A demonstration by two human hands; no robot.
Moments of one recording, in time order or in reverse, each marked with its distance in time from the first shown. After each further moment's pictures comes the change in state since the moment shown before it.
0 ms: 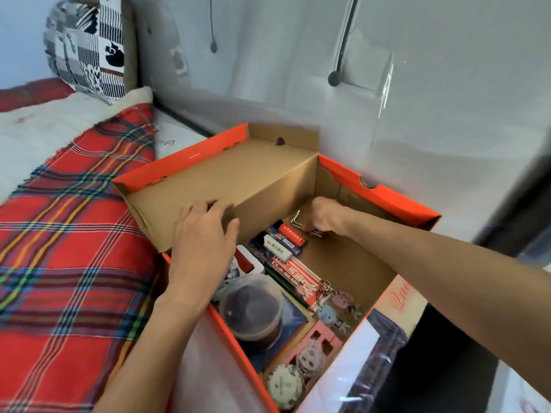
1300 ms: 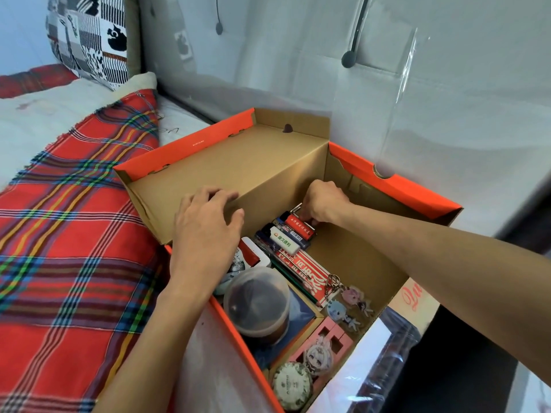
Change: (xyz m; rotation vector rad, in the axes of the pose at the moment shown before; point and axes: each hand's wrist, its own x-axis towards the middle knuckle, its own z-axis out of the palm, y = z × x) left_hand 0.001 -0.006 0.005 0.019 0.011 -0.049; right_hand 0.012 -0.017 0.014 -0.041 0.177 0.038
